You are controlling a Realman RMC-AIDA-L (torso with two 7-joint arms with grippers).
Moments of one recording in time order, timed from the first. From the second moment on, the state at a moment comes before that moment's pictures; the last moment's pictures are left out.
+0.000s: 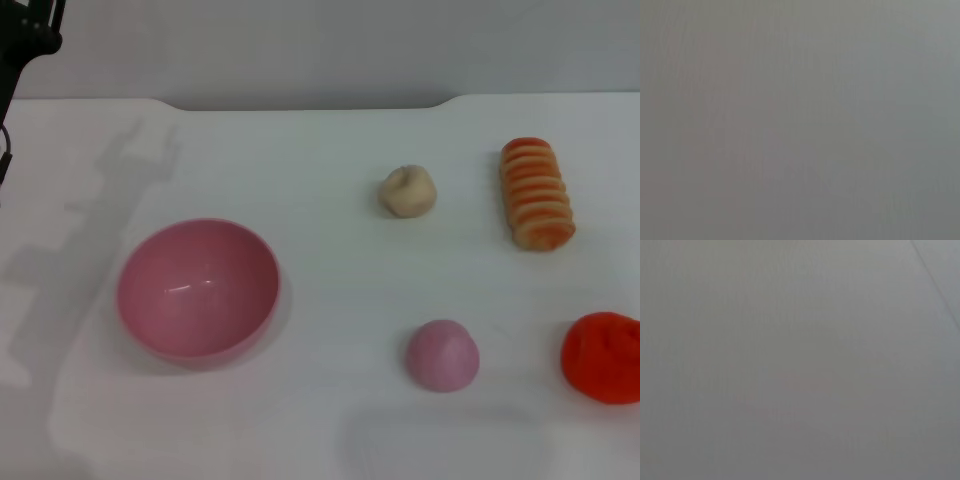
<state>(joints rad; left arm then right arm) -0.57 -2.07 1.03 0.14 0.41 1.41 -0.38 0.39 2.08 -1.18 -0.13 0.01 -1.67 0.29</state>
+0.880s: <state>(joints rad) -0.52 -2.05 1.21 0.41 0.44 1.06 -0.62 0.39 2.08 -1.17 -0.13 0.01 -1.67 0.31</state>
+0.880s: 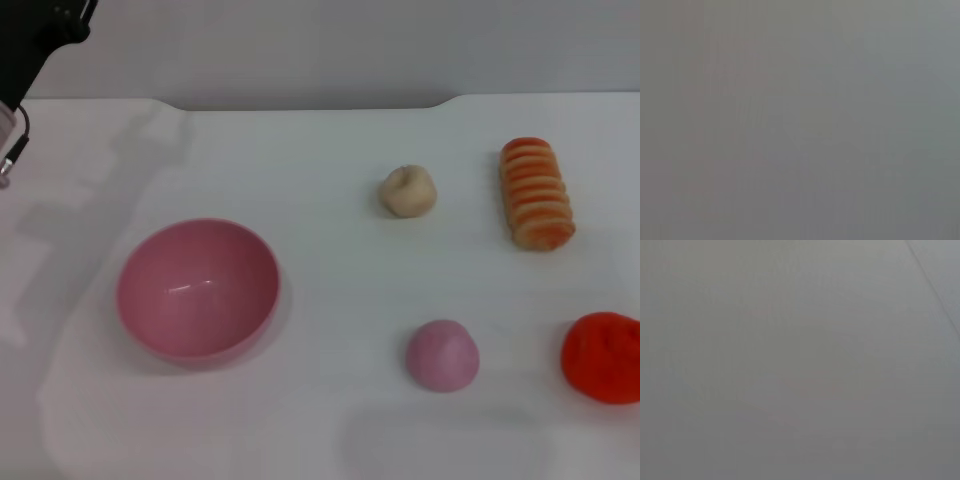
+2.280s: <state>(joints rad) -0.62 -1.90 1.03 1.11 2.17 1.44 -2.23 0.40 2.08 -1.16 -0.13 0.01 -1.66 0.31</state>
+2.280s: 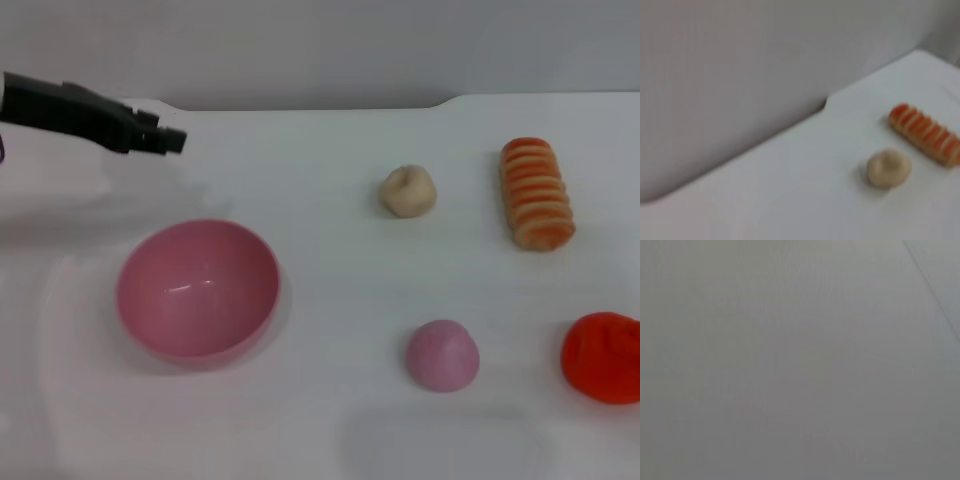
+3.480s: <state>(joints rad) -0.54 -1.97 1.02 1.03 2.35 1.38 -2.25 0.42 2.08 -1.16 -0.14 0.01 -1.67 0.31</state>
